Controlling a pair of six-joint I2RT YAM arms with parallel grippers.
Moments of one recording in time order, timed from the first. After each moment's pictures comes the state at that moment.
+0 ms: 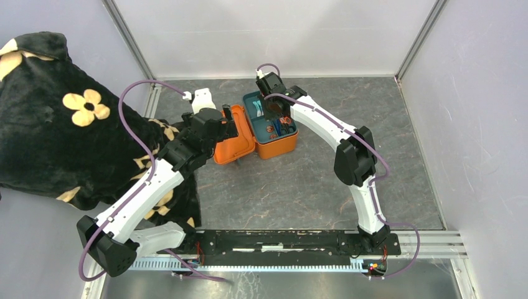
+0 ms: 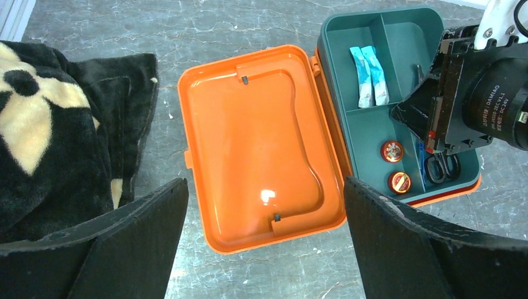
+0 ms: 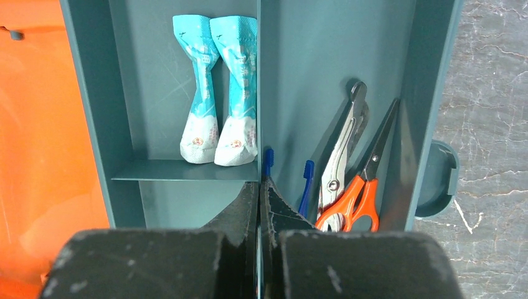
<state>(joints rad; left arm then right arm) -0.62 1.11 1.11 -0.53 -0.60 -0.49 0.68 2.18 2.05 -0.76 0.22 0.27</state>
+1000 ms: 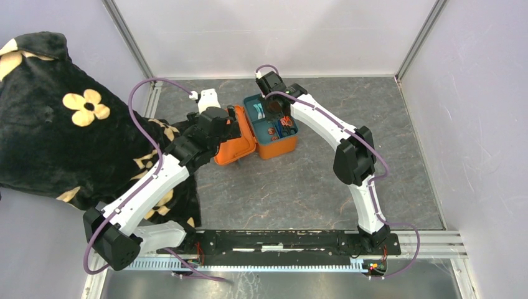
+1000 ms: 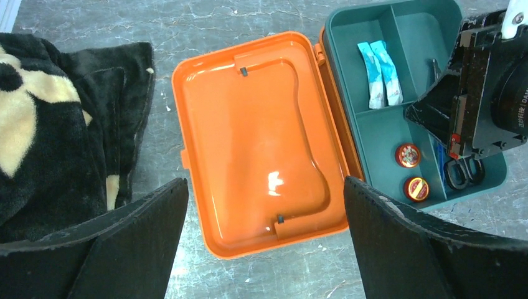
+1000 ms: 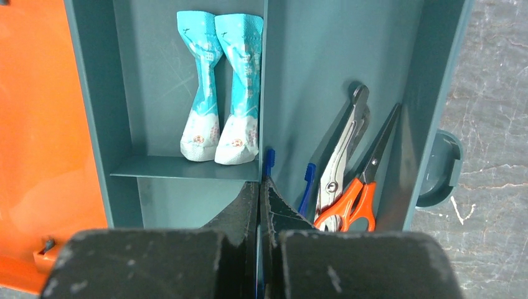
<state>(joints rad) -0.62 1.16 1.11 -0.53 -0.59 -0.49 0.68 2.19 2.09 -0.83 0.18 0.23</state>
